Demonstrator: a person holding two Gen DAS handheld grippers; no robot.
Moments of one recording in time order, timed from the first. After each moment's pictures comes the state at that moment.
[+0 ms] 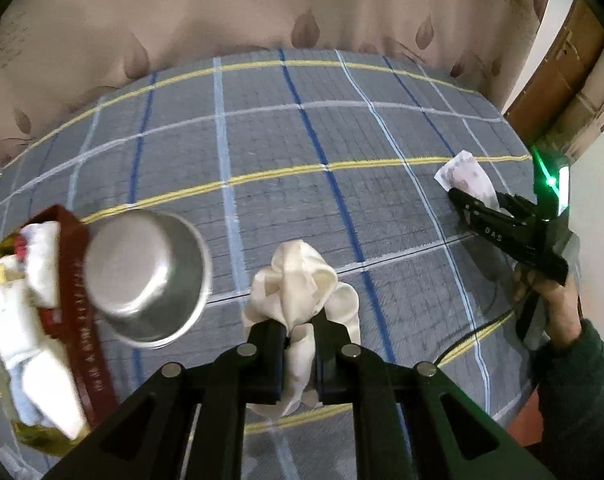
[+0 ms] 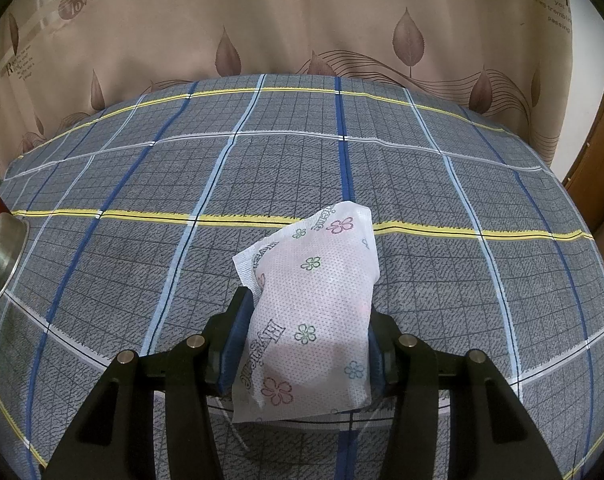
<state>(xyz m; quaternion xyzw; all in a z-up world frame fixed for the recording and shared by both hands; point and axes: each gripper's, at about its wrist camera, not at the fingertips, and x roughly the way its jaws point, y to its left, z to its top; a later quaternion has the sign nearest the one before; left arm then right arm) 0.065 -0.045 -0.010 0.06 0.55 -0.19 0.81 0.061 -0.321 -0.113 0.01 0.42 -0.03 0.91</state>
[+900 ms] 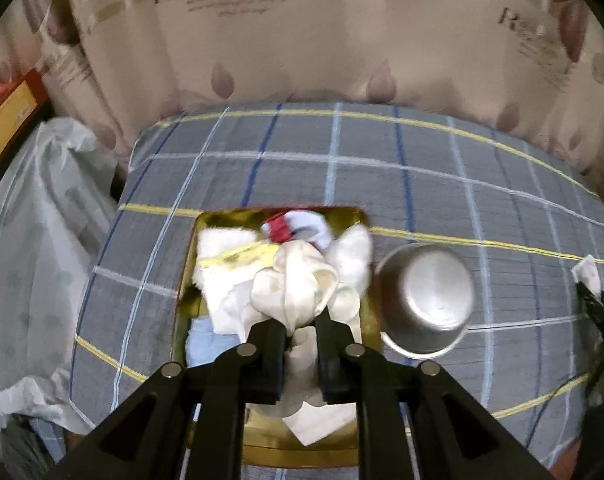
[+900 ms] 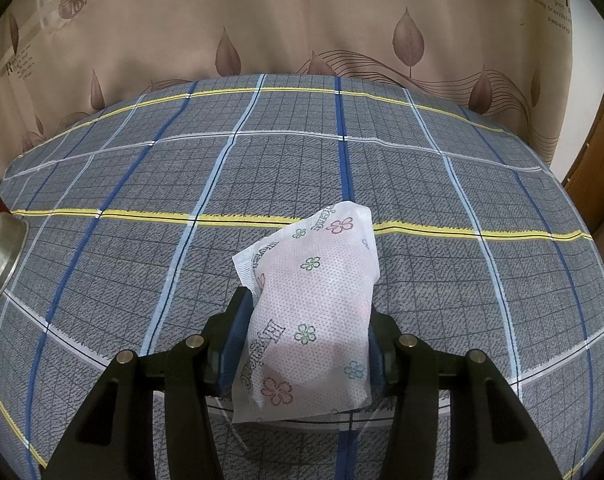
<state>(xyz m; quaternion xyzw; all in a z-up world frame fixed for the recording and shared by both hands) 0.095 0.168 0.023 0.01 0.53 0.03 0.85 0.061 -0.321 -0.113 0.01 0.42 -0.03 0.91</state>
